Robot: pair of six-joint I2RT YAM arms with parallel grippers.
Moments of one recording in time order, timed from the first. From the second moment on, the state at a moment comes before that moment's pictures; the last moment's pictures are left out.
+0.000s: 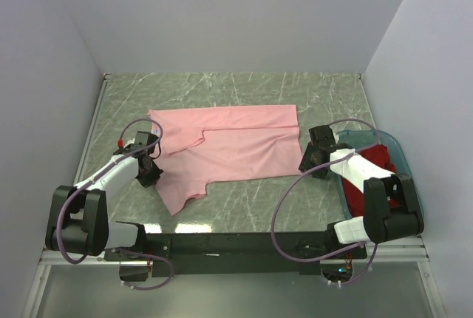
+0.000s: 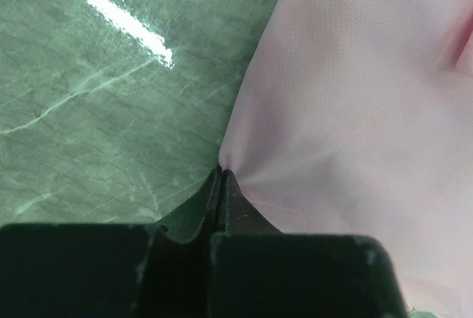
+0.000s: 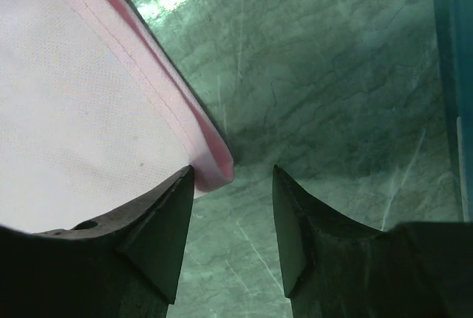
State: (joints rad) left arm -0.13 1.31 0.64 -0.60 -0.24 -0.84; right arm 0.18 1.38 0.68 -0.46 0.13 0.58
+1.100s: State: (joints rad) left arm -0.11 1.21 0.73 -0.82 -0.18 -0.84; right arm 0.17 1.25 0.68 -0.66 0.13 0.59
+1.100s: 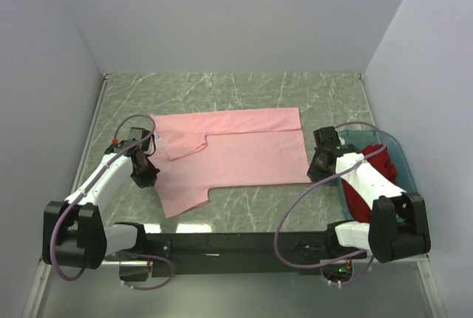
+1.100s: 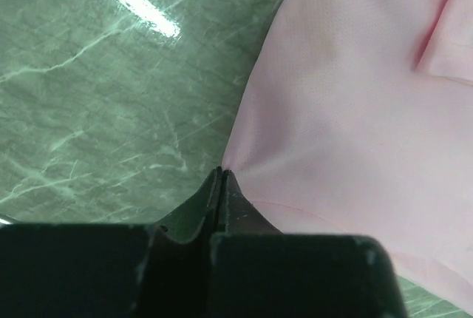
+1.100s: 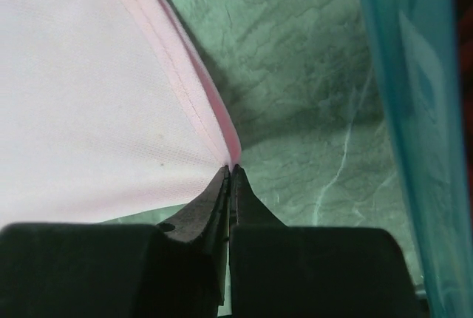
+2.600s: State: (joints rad) left arm -0.01 1.73 1.23 -0.79 -0.18 -0.65; right arm 0.14 1.77 1.23 -0.69 0.16 0.55
